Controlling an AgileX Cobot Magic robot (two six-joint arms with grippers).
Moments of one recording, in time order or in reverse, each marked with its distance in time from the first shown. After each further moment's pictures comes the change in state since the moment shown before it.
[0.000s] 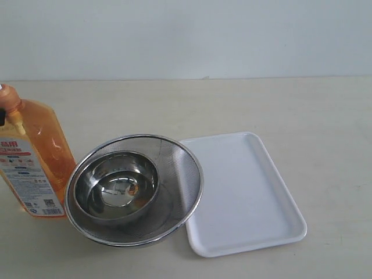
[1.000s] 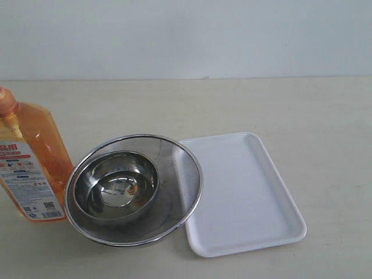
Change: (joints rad) left arm 0.021 -0.048 -0.124 0.158 -0.073 -0.247; right arm 0.000 0.000 0.000 0.000 0.000 0.000
